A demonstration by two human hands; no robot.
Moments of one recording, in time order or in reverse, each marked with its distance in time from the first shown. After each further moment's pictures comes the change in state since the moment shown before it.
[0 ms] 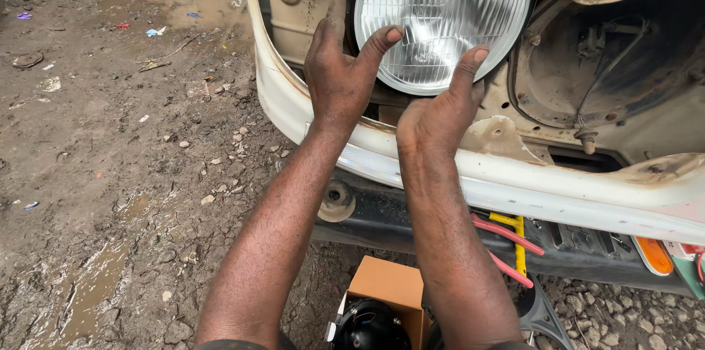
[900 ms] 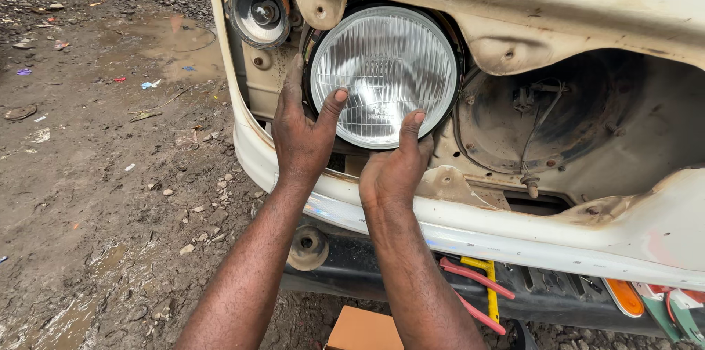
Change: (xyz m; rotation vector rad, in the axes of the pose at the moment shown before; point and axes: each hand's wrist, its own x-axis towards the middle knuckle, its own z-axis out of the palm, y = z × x) left_hand 0.002 0.030 -0.003 0.084 -0.040 -0.128; right_hand -0.008 -0.029 0.007 0.079 -0.013 0.140
